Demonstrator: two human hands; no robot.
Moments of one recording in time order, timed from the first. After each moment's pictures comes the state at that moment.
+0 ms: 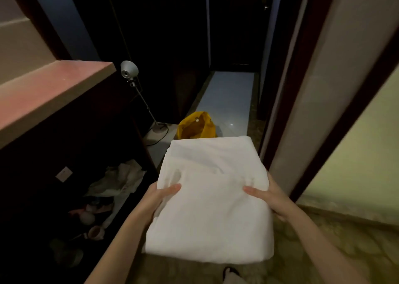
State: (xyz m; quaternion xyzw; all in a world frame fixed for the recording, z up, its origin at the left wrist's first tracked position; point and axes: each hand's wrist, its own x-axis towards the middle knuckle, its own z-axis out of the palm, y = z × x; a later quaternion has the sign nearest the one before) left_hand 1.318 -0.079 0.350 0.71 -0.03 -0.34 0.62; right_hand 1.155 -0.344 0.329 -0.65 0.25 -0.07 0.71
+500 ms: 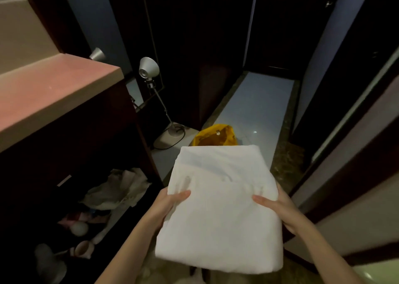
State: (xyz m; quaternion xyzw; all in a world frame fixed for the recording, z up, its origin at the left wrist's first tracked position) left_hand 1.552 -0.208 0.309 0.66 0.04 -0.33 0.67; right_hand 1.431 -0.497 0.306 -0.68 0.21 0.01 0.71
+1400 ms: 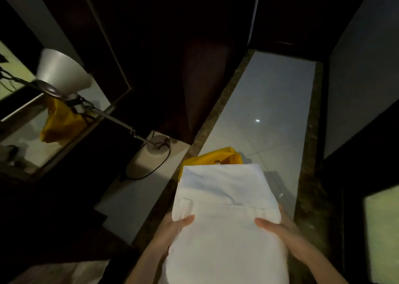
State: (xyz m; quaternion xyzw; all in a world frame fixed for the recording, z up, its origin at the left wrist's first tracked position) left_hand 2.029 -0.451 0.050 0.68 0.14 -0.39 0.60; right_hand 1.910 -0.732 0.060 -0.64 0.35 0.07 0.68
